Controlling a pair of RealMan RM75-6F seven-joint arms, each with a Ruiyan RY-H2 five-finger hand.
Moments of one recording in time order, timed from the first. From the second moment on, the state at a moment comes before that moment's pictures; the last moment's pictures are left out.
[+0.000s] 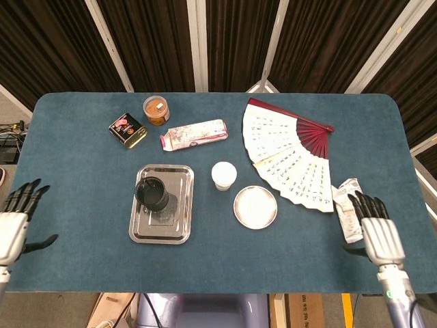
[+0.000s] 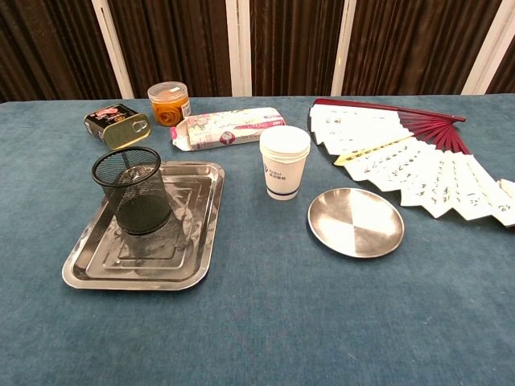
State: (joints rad) left arm -0.13 -1.05 -0.07 -1.78 1.50 1.42 0.06; right arm 0.26 -1.15 -0.08 -1.76 -1.30 1.47 -0.17
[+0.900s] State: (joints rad) left arm -0.67 -1.28 -0.20 -1.86 0.92 0.99 0.54; right arm 0.14 -1.26 0.06 -1.54 -1.34 1.59 -0.14
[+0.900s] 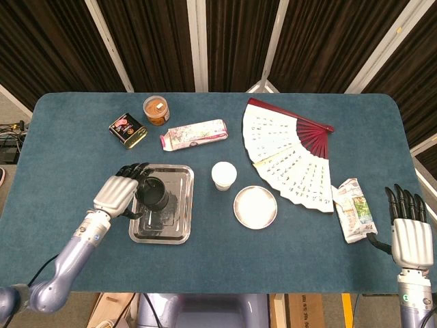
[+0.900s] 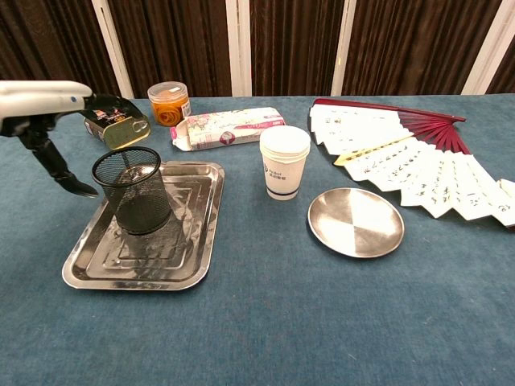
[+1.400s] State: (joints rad) left arm -0.74 -1.40 -0.15 -1.72 0.89 0.99 0.59; right arm 0.12 -1.26 0.09 -1.55 -1.34 1.55 -0.11
